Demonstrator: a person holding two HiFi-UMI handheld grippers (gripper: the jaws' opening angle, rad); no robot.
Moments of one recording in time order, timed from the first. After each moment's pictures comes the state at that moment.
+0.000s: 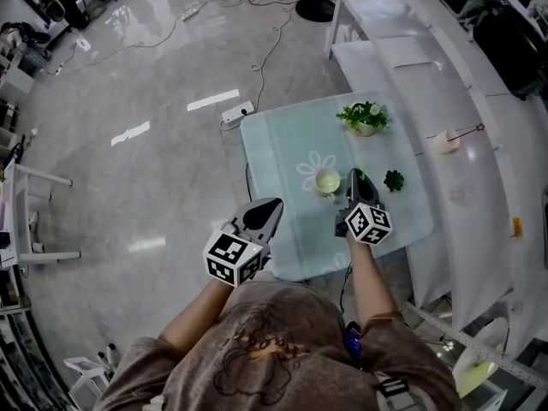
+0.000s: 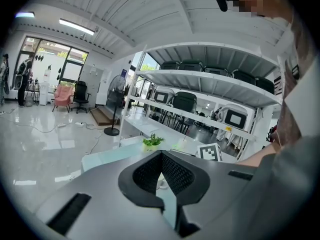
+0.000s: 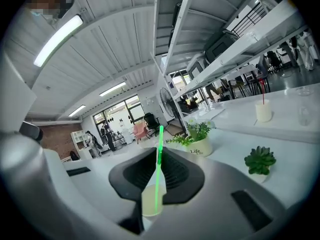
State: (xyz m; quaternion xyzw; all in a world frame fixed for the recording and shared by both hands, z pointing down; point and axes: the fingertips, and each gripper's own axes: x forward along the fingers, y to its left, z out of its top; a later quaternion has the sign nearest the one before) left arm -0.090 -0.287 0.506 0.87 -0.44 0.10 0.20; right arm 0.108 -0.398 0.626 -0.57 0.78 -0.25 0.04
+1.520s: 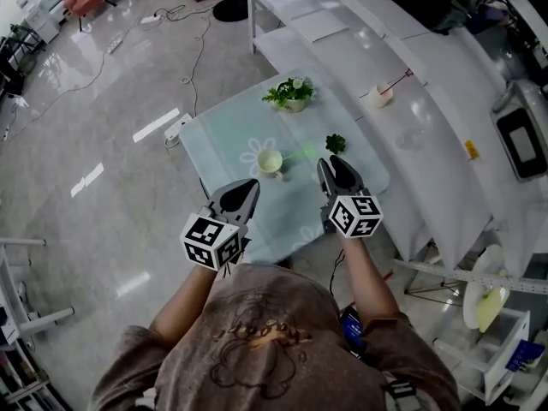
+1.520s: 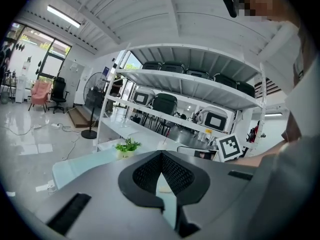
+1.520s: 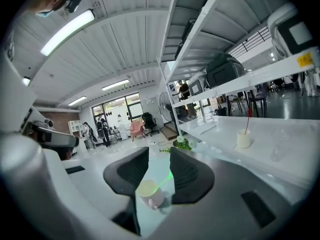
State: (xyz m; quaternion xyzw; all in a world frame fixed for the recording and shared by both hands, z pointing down) left arm -0.010 -0.282 0.479 0.92 -0.34 0.08 0.20; right arm 0.173 -0.313 0.537 -0.60 0.78 -0.20 -0.01
